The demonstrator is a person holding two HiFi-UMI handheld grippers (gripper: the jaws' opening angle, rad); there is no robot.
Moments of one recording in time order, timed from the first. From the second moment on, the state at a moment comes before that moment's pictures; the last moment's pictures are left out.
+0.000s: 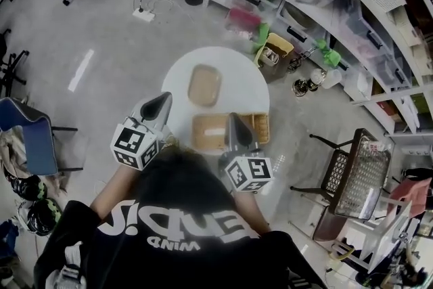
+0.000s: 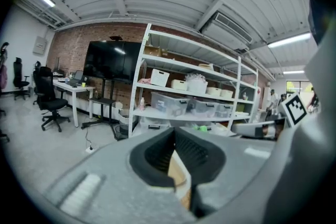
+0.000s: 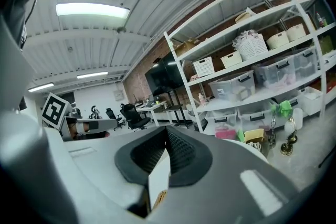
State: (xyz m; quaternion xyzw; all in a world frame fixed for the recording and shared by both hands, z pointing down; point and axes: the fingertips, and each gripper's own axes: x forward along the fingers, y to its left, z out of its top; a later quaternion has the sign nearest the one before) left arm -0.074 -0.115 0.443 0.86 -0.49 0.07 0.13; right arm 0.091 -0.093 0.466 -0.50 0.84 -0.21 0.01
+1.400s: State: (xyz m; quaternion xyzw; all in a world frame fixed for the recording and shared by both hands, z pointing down) left arm -0.067 -0.217 0.617 0.82 -0.44 0.15 0.34; right arm 0.092 -0.142 0.479 -0.55 0.81 -0.22 -0.01
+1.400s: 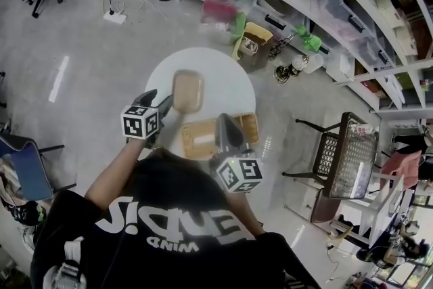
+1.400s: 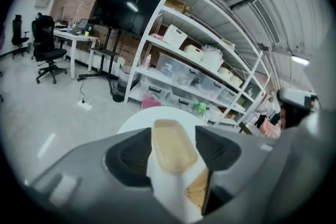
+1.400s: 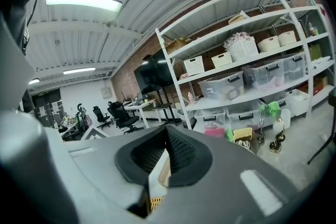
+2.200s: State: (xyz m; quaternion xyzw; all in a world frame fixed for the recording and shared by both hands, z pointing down) left arm -0.046 -0.236 0.724 0.78 -0.40 0.22 0.43; right arm 0.109 -0.169 0.501 -0.56 0.79 -0.24 -0.03
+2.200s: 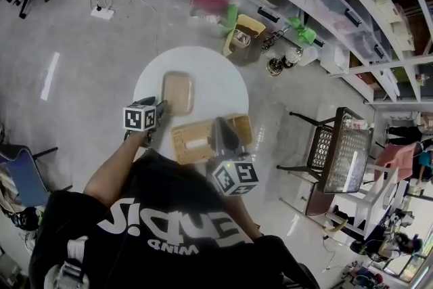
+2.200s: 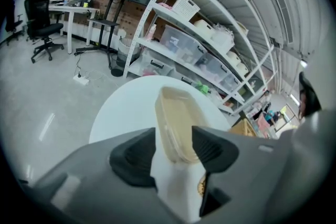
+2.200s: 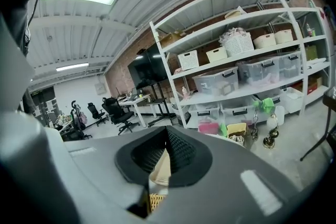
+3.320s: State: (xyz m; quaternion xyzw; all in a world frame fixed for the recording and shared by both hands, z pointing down) left arm -0.031 -0.244 0.733 0.79 -0.35 0.22 0.45; right arm 0.110 -0.179 0.514 -0.57 0.78 -0.26 -0.04
